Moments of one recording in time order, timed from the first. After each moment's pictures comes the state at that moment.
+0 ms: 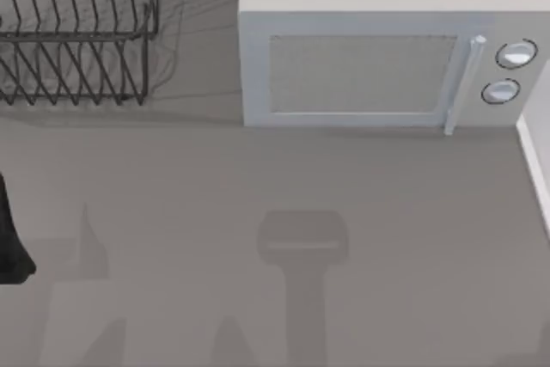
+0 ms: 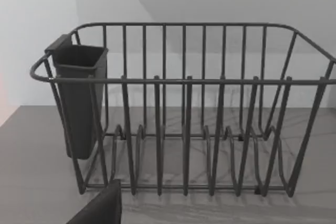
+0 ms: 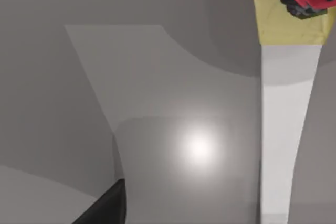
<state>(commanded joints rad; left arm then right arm) 0.00 0.00 0.00 0.00 0.00 0.00 -0.46 1.59 0.67 -0.65 0.00 -2.25</state>
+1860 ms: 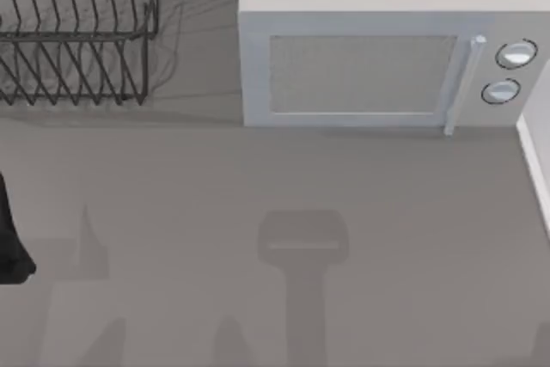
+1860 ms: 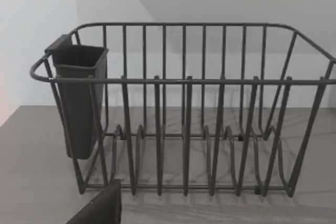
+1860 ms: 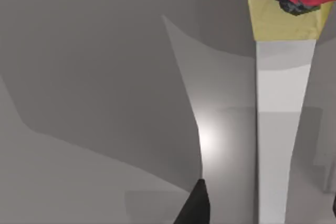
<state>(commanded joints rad) 0.00 0.00 0.00 0.00 0.00 0.00 -0.45 1.54 0.68 -0.69 0.03 -2.22</state>
